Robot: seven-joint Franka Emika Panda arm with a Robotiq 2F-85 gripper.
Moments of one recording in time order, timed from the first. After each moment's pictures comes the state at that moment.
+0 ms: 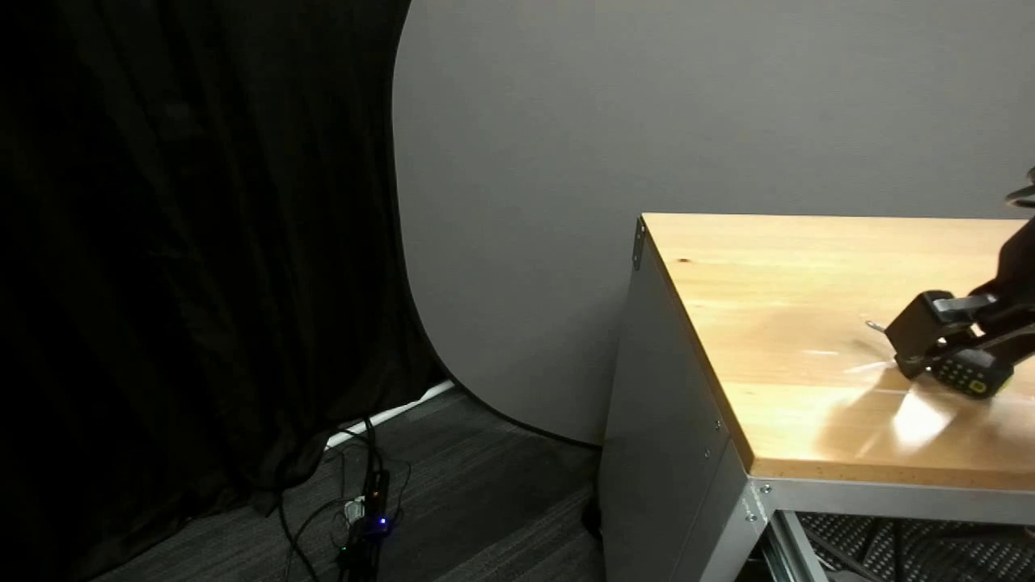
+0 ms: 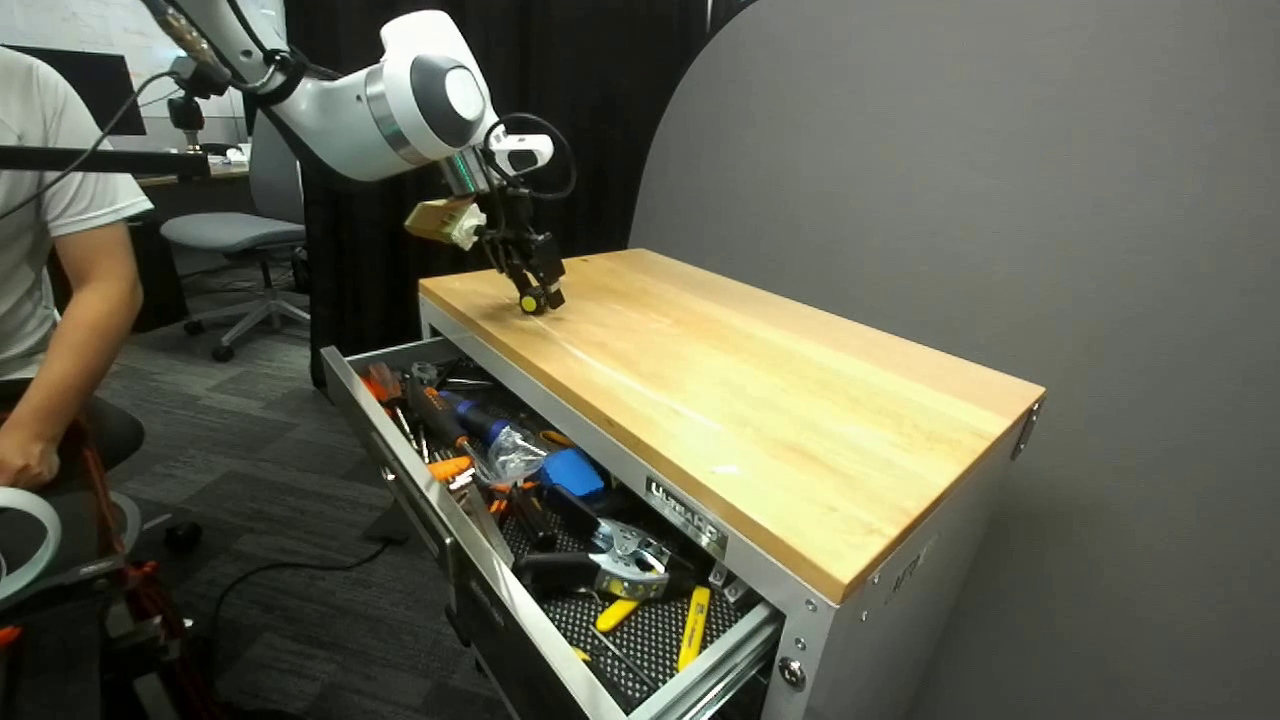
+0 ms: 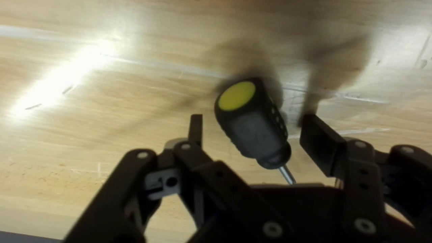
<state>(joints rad) 0.50 0.53 -0.14 -1.83 -0.46 2.64 0.68</state>
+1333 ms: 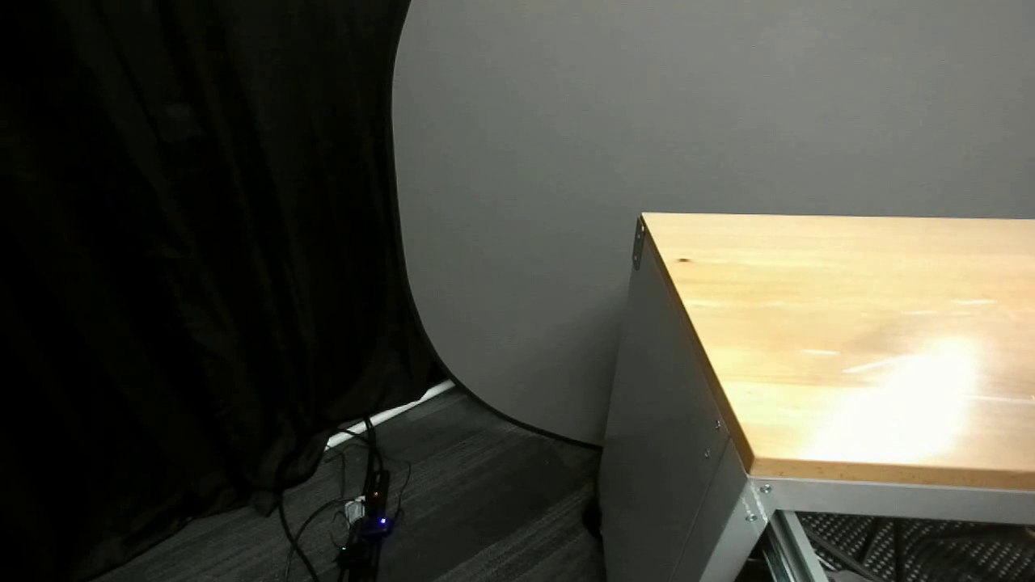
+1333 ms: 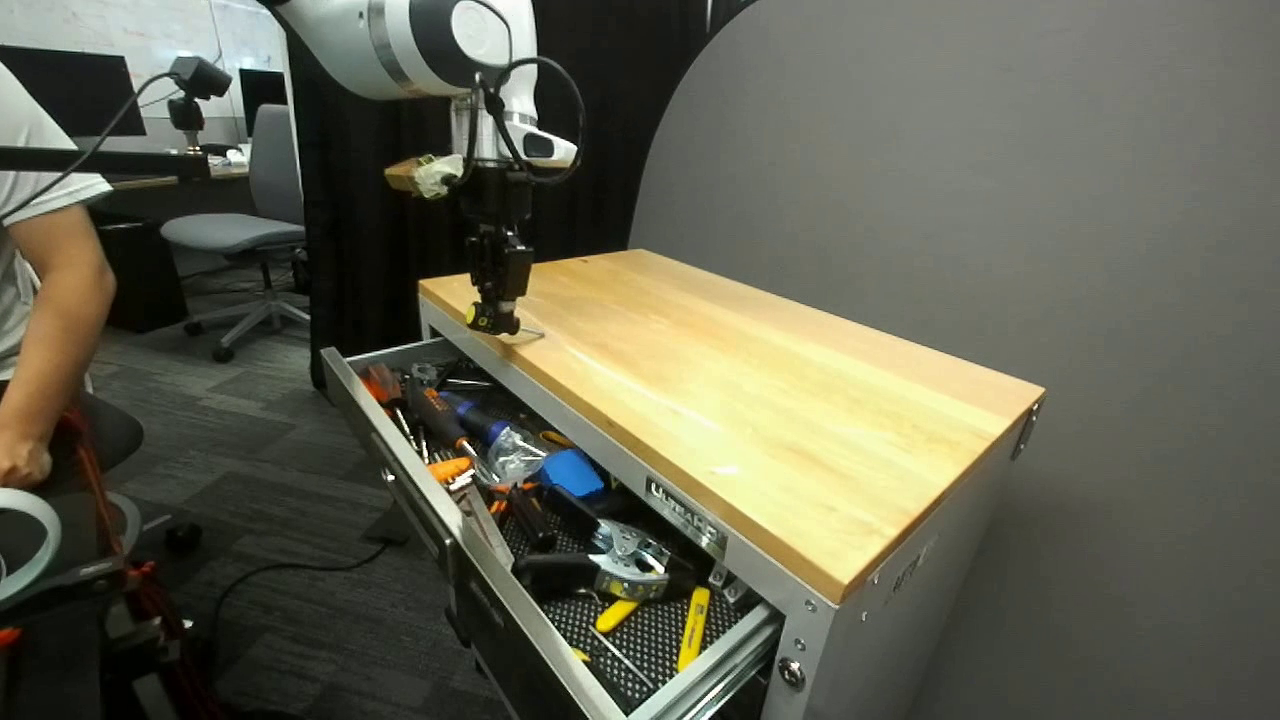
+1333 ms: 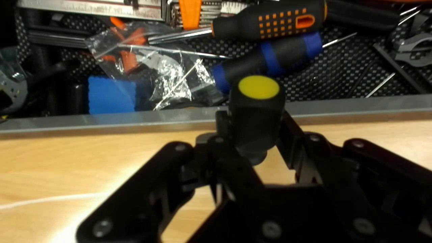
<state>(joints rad) 0.28 0.37 0.03 -1.88 -0.16 2.12 0.48</state>
